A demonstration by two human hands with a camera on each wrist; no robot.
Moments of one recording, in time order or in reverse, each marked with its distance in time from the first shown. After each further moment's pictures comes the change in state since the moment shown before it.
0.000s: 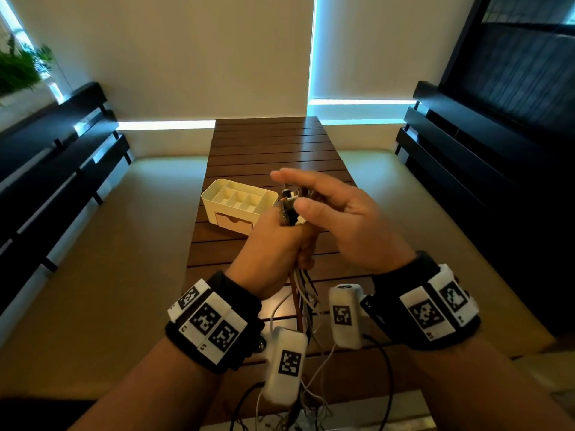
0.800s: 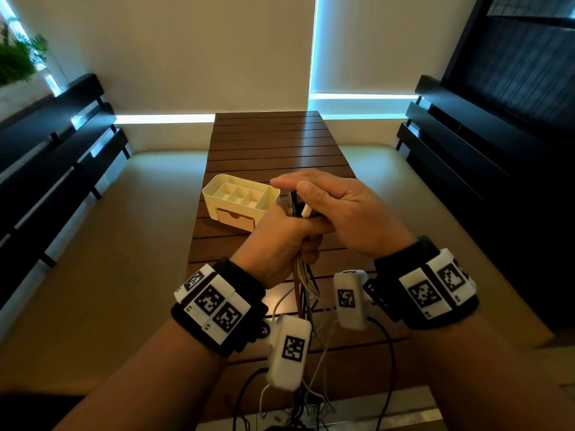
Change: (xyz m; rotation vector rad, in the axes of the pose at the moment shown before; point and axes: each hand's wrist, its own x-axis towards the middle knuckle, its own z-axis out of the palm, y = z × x) left_hand 0.013 0.003 -0.005 -0.057 -0.032 -0.127; right_hand 0.016 0.006 -0.004 -0.251 -0.018 0.015
